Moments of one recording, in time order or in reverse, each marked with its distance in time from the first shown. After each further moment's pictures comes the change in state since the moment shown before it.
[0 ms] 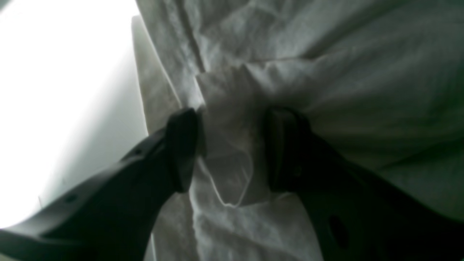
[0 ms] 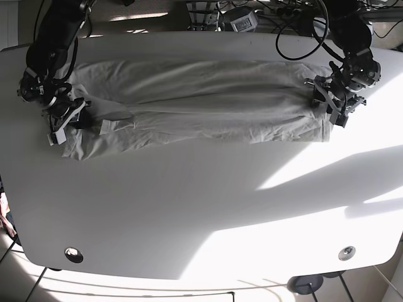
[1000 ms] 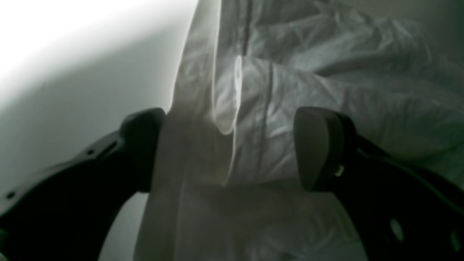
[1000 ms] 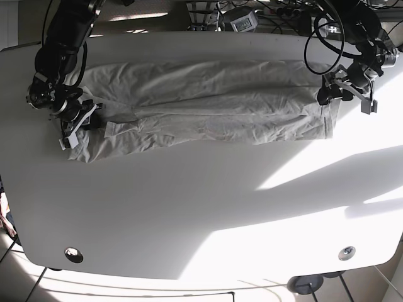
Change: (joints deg) left arm -3.5 3.0 -17.6 -3.9 -29.6 0.4 19.1; right arm -1.1 -3.3 -1.3 6.9 -1.5 -1.2 -5.7
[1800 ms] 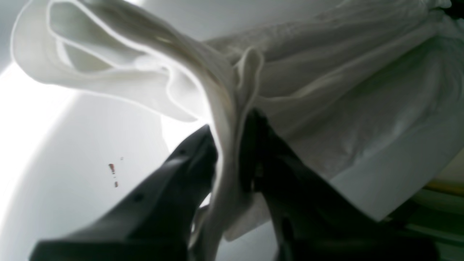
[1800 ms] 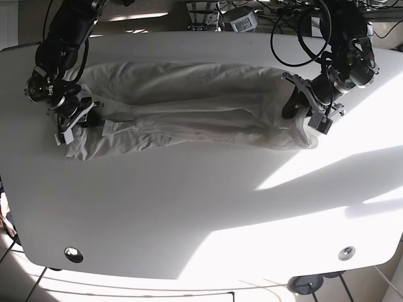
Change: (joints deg) left arm 5.4 1.6 25.2 27.8 0.4 3.3 0.8; right arm -0.9 -1.8 4.5 0.0 0.2 0.2 0.7
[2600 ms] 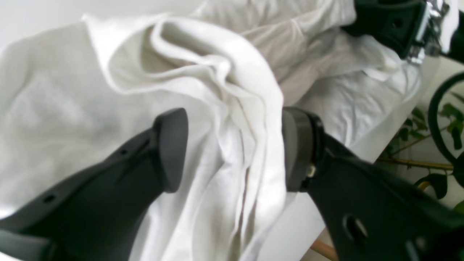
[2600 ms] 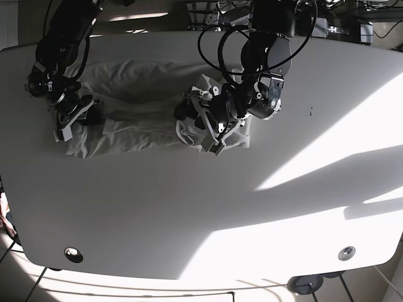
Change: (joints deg) left arm -14.7 12.8 34.1 -16.5 11.4 22.1 -0.5; right arm -1.4 -0.1 0.4 0.3 3.1 -0.1 0.4
